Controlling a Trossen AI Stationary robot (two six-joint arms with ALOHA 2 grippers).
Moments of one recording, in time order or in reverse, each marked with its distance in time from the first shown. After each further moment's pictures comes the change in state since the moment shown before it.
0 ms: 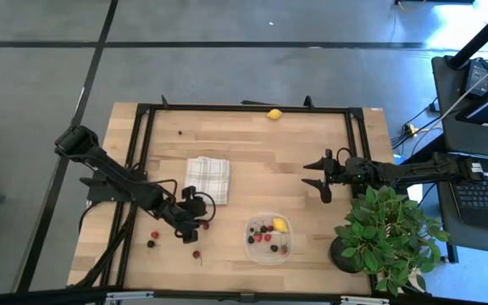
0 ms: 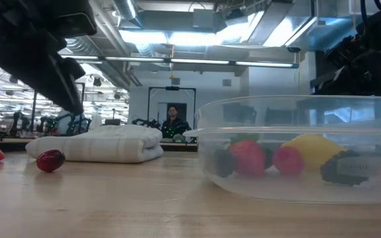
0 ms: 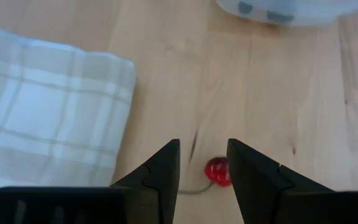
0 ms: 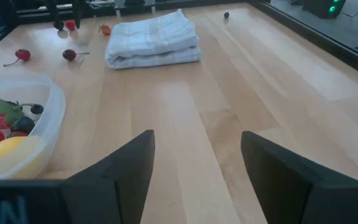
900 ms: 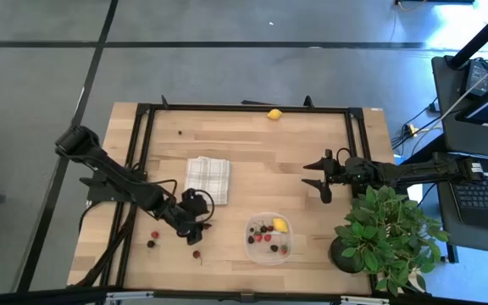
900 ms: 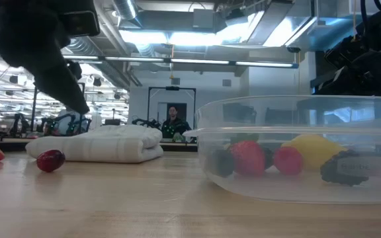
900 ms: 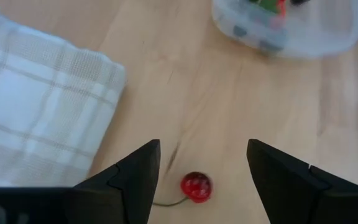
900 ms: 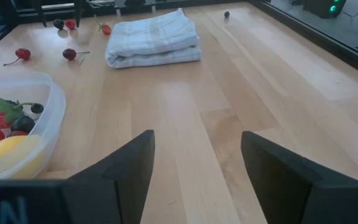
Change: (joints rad) left arm -0.006 0.014 0.000 0.062 0.000 -0.140; right arm 0.000 0.000 0.000 -0.001 -0.001 0.000
